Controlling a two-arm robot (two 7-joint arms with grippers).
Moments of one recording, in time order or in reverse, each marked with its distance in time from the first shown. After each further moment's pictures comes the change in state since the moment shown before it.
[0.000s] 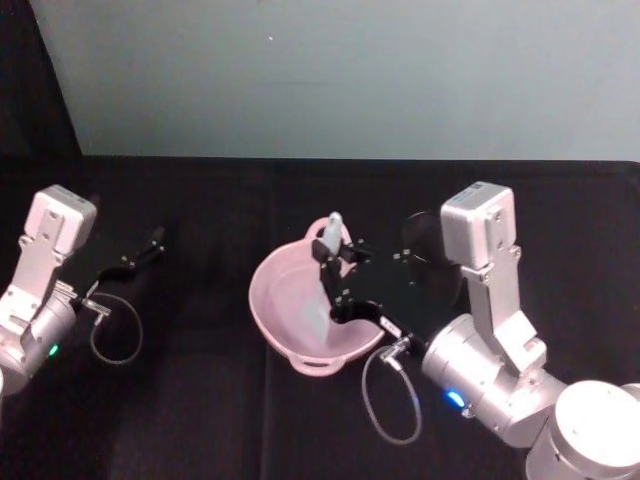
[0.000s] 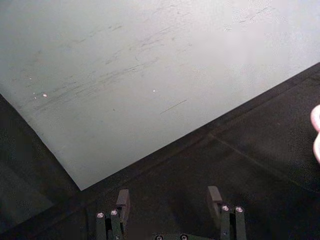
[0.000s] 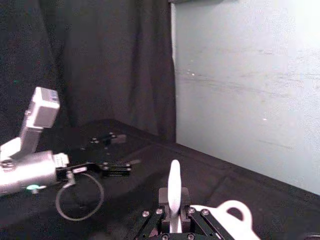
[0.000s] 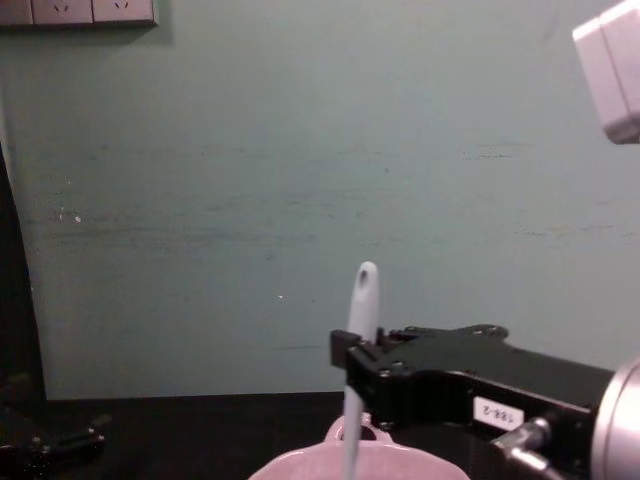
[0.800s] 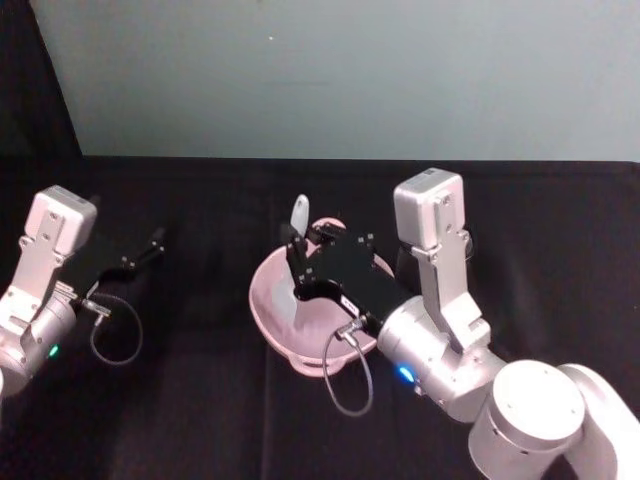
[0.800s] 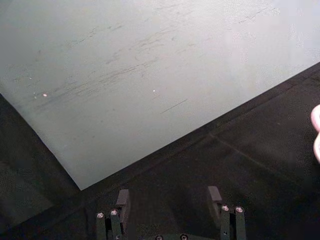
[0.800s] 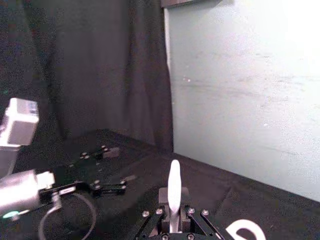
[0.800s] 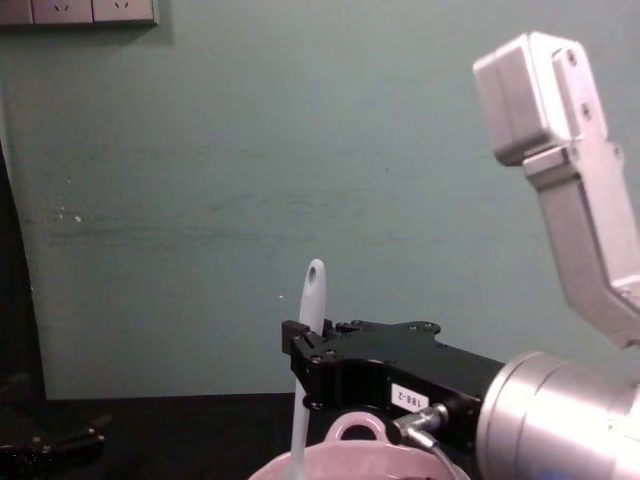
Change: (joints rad) left arm 0.000 0.000 0.000 0.000 0.000 0.000 0.000; right arm 0.098 -0.087 -0.060 0.147 -0.012 -0.057 -0.061
